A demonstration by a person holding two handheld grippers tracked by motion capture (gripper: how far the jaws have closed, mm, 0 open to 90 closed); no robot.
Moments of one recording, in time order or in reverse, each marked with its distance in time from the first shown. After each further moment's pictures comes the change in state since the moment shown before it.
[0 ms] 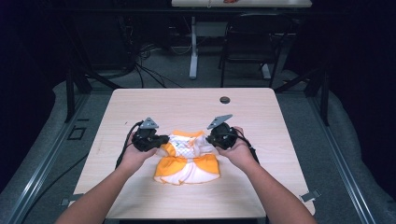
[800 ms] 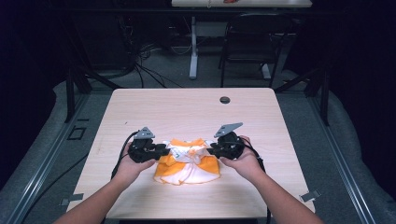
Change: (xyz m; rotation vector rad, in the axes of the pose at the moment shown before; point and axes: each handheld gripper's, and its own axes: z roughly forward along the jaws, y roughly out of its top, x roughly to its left) left arm -0.022 -0.017 -0.023 -0.025 -0.072 -0.044; right arm 0.016 -0.023 -0.026 -0.057 0.096 0.054
